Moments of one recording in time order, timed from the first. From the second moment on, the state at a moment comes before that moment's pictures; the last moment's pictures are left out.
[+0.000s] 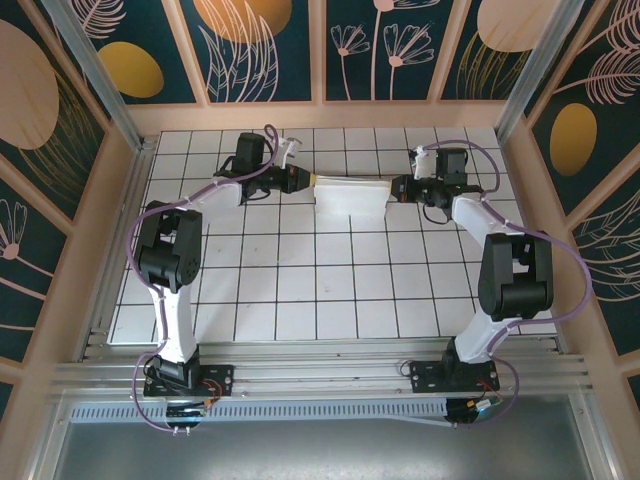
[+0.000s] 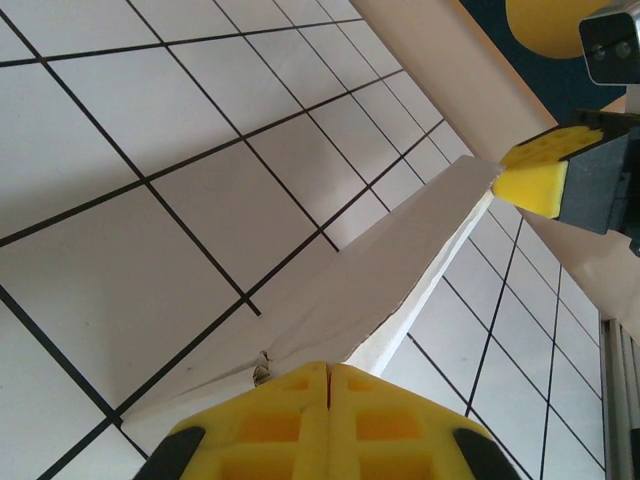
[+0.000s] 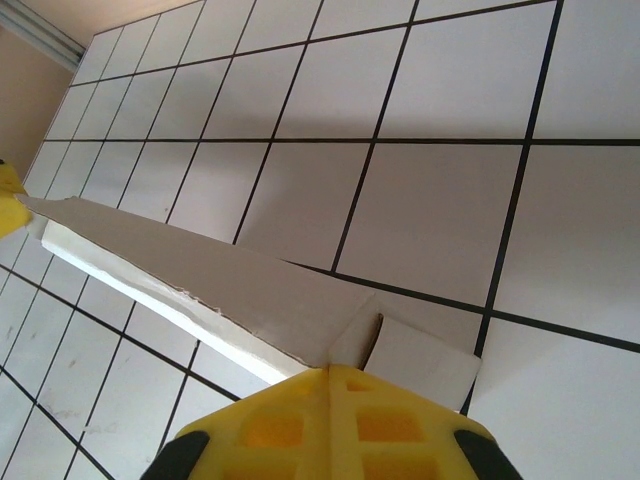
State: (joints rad) left arm -0.32 2.06 1.48 -0.03 0.83 -0.23; right arm 0.10 1.69 1.13 -0.17 -0.58 0.16
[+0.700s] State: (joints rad) left arm -0.36 2.00 1.43 -0.05 0.68 -0.08; right arm 0.10 1.67 1.12 -0.16 -0.58 0.24
